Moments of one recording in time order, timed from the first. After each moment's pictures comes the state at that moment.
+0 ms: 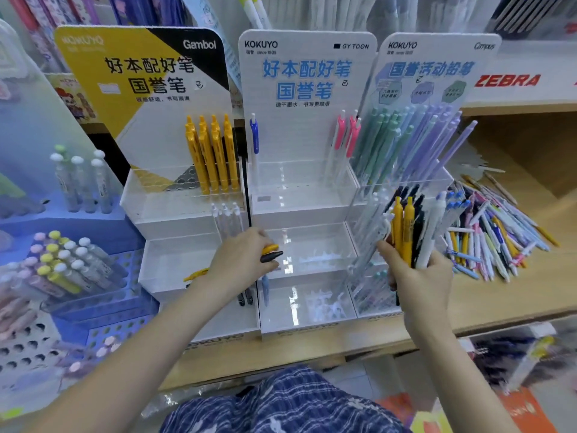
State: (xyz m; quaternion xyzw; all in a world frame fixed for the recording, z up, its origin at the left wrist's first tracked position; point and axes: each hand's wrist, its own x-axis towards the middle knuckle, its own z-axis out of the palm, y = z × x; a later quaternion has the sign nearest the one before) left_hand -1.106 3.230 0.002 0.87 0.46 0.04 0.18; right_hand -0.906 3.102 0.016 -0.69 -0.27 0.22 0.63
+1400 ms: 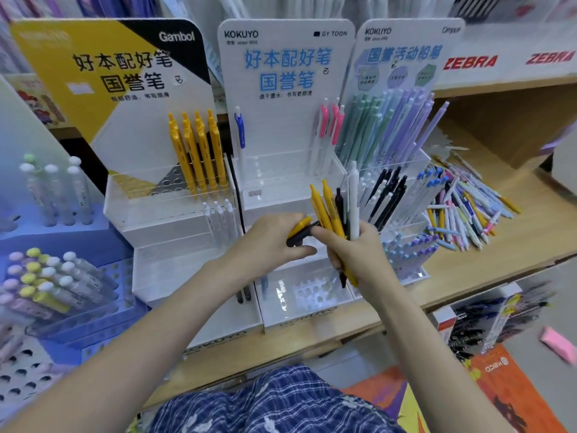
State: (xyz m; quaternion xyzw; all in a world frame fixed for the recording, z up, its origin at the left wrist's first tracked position) left_hand -1.083 3.224 0.033 0.90 0.26 0.15 0.31; right_hand -0.956 3.127 0.034 -0.64 -0.33 0.40 0.56
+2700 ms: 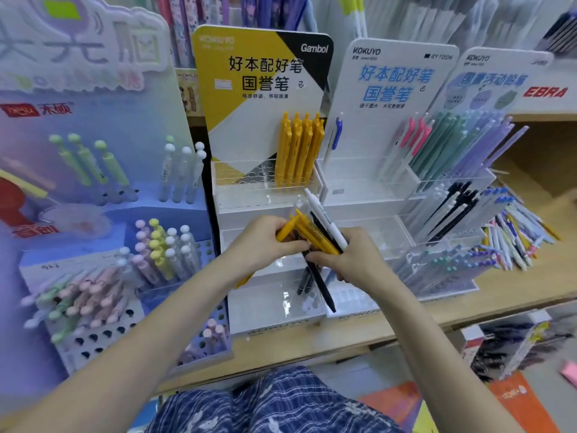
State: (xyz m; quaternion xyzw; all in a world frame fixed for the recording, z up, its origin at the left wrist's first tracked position) left_hand -1.215 3.251 0.029 0.77 0.40 0.15 0.47; right_hand -1.066 3.165 0.037 -0.71 -0.49 0.35 0.35
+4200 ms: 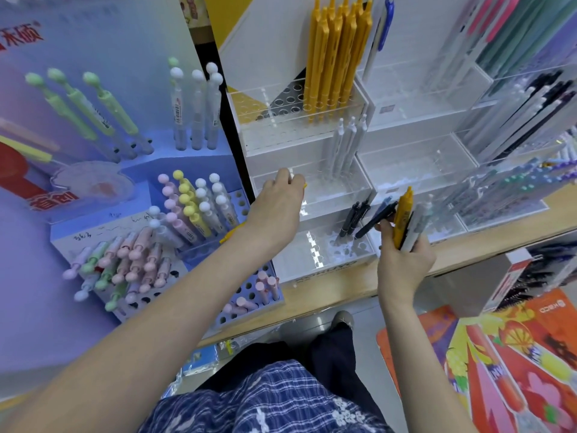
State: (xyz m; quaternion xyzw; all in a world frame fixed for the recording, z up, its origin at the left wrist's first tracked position) left_hand -1.247 3.257 -0.023 0.90 0.41 0.03 0.15; right_hand -1.121 3.129 -0.090 -0.74 -0.17 0.07 0.65
